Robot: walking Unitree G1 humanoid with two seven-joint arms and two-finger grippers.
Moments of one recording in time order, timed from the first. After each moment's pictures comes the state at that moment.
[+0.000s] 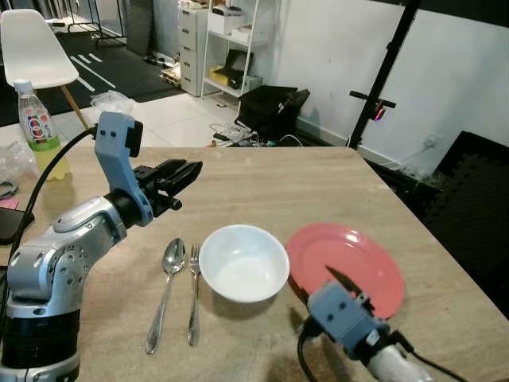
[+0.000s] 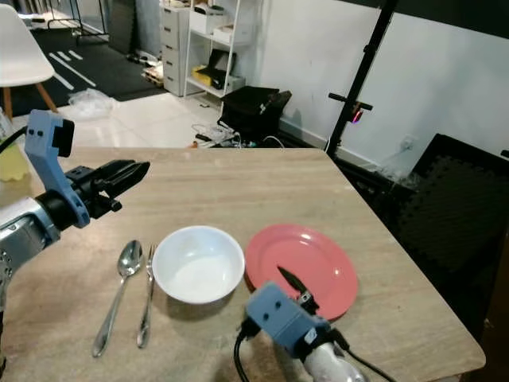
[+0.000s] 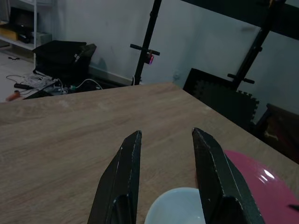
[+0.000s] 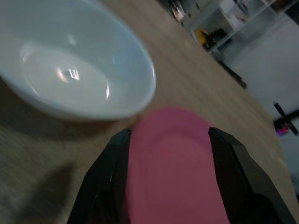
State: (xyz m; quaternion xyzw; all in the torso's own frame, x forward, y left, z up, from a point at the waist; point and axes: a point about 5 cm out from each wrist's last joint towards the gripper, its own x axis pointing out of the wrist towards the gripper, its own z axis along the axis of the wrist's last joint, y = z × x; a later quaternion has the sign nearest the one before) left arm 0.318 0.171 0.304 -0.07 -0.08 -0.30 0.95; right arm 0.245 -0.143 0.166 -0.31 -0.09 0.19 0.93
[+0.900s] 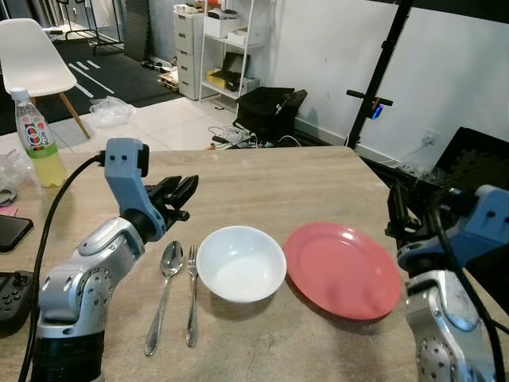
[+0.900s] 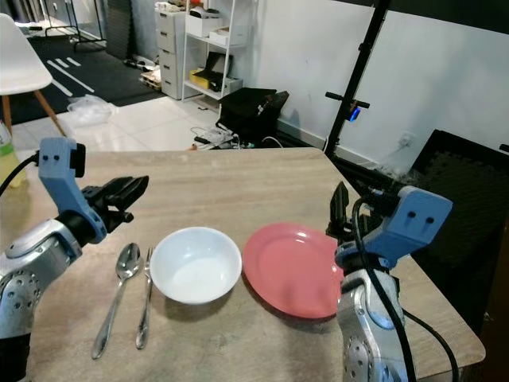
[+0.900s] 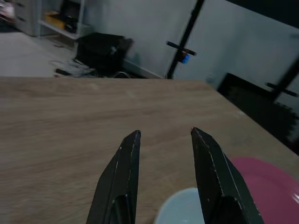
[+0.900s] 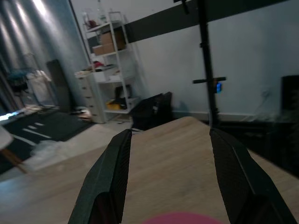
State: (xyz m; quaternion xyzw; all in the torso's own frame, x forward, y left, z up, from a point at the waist) left arm 0.325 0.162 0.272 -0.11 -0.08 -0.19 0.97; right arm 0.278 -0.193 0.262 0.15 -0.23 -0.09 0.96
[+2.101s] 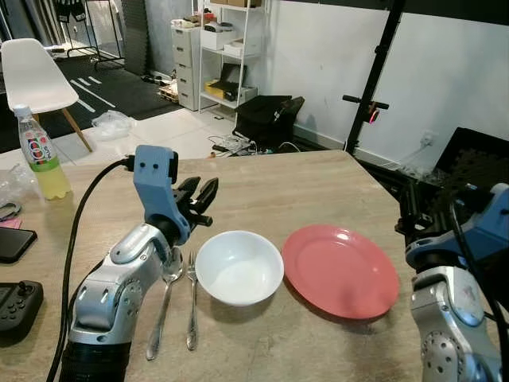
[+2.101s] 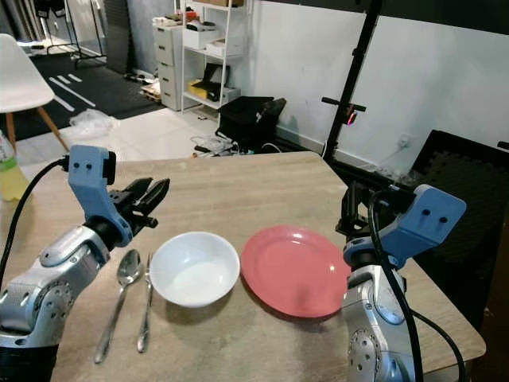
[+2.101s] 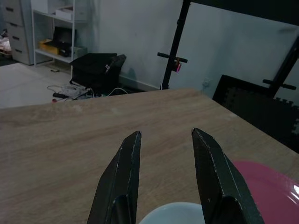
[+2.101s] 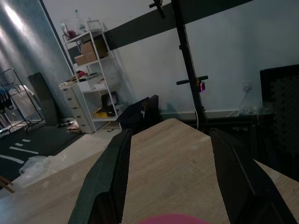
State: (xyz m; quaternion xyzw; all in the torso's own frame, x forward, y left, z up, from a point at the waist) left arm 0.325 0.129 0.267 -0.07 -0.10 -0.21 0.97; right arm 0.280 -0.202 0.258 0.16 -0.22 -0.12 0.96
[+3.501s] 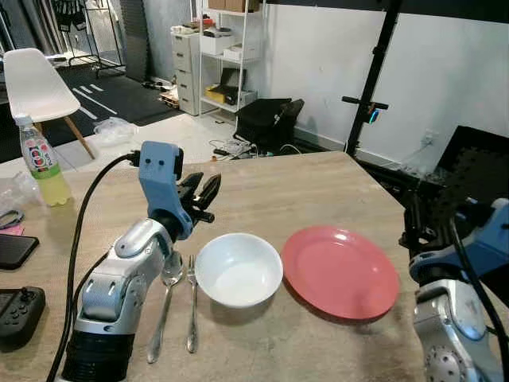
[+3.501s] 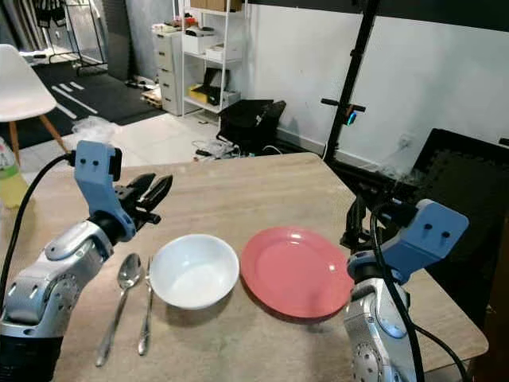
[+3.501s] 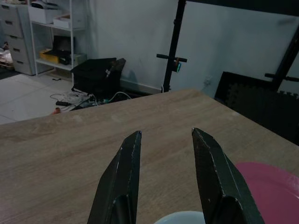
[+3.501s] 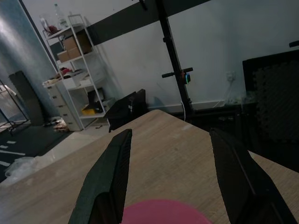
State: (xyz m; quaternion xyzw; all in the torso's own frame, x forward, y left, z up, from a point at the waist) left arm 0.334 0.127 0.268 -0.05 -0.11 -0.22 0.97; right arm 0.273 -0.208 0.243 0.15 -0.20 -0.15 0.96
